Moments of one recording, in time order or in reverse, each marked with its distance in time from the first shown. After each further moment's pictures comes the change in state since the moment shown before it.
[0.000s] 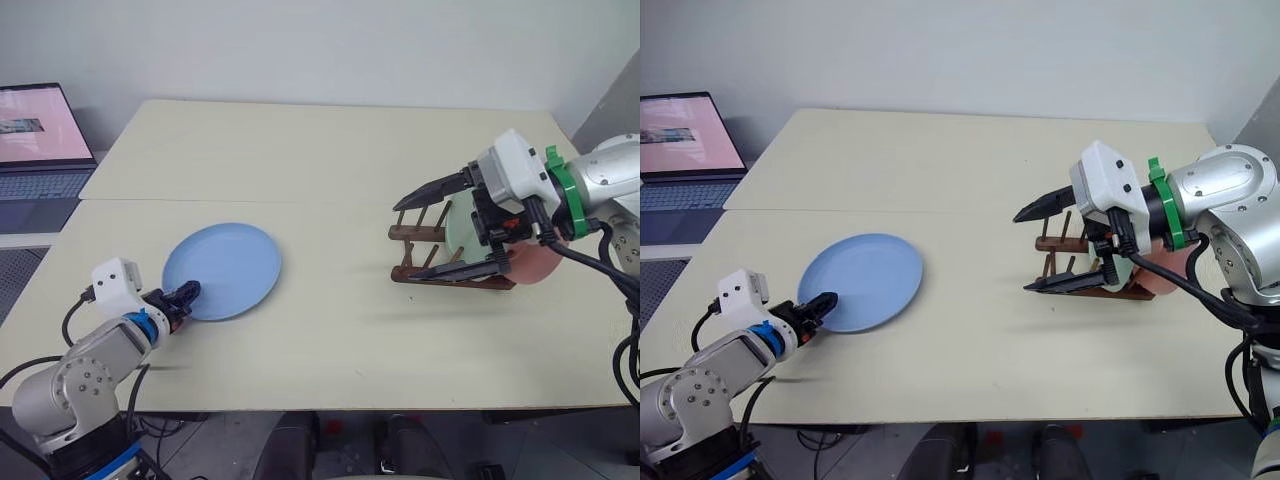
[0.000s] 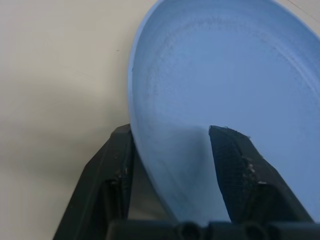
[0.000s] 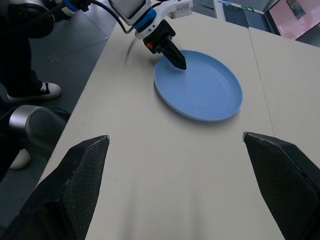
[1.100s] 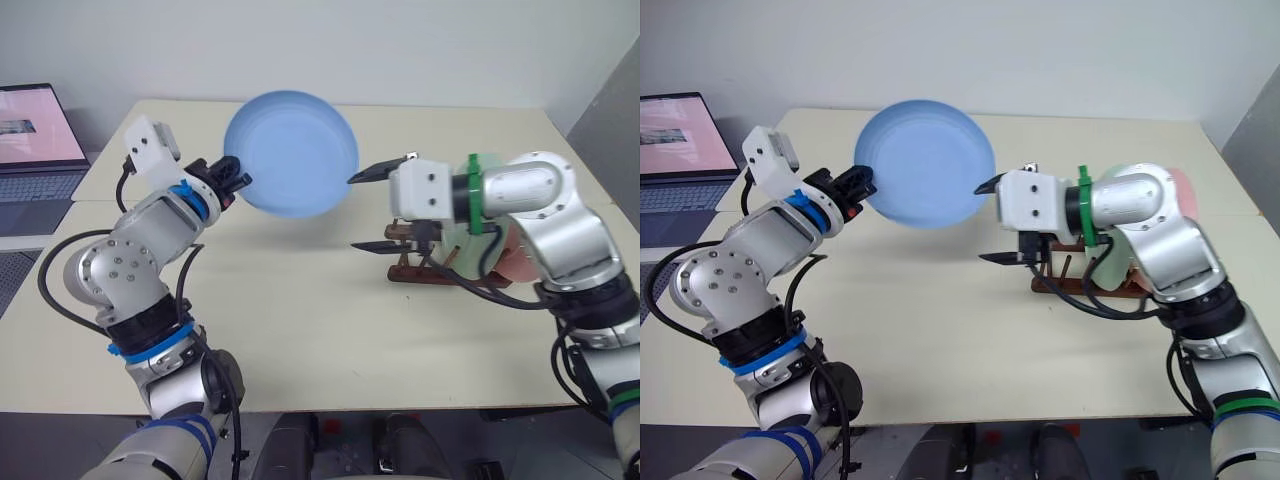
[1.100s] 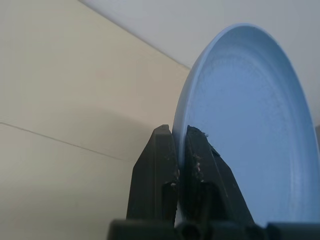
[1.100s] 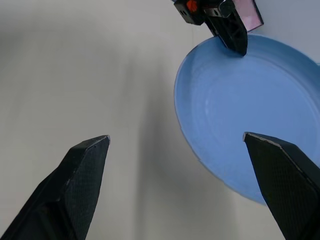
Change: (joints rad) left arm -0.651 -0.135 -0.063 0.135 -0.107 -0.006 0.265; right arm -0.071 0.287 0.221 0.136 -0.534 -0.332 -0.294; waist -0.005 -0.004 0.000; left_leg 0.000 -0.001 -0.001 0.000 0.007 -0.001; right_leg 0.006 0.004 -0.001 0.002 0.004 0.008
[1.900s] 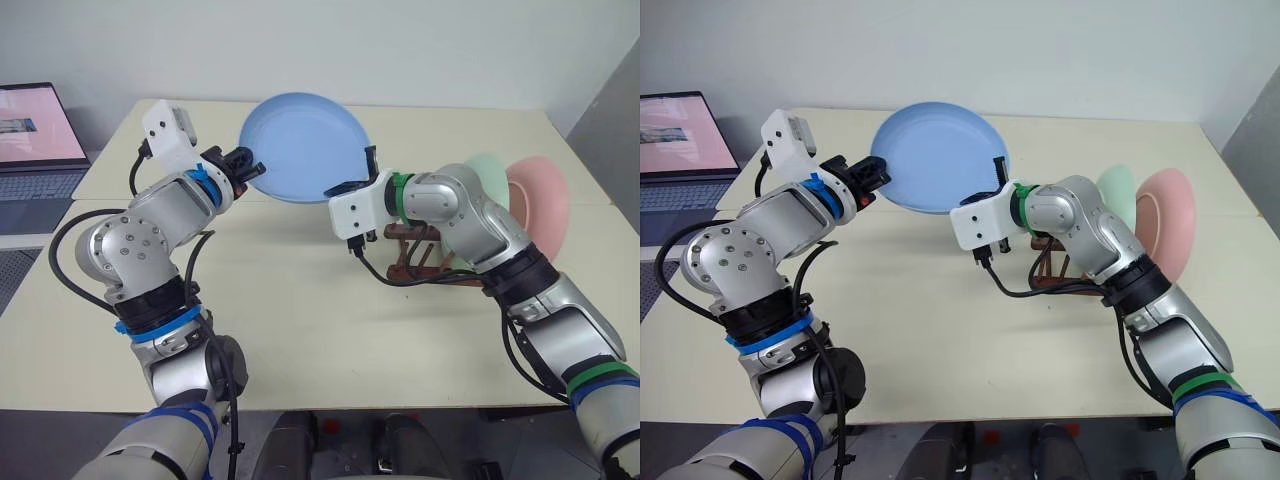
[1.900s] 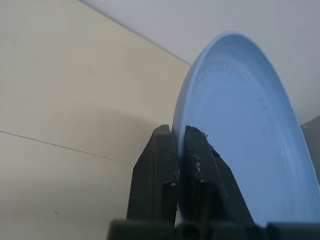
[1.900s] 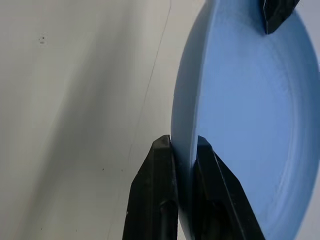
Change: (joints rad) left arm -0.042 0.026 -0.077 0.061 0.023 -0.001 -0.004; right arm -0.111 0.174 0.155 0.398 -0.497 -0.404 -0.234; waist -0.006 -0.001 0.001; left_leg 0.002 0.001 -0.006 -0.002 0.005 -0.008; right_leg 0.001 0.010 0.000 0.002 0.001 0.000
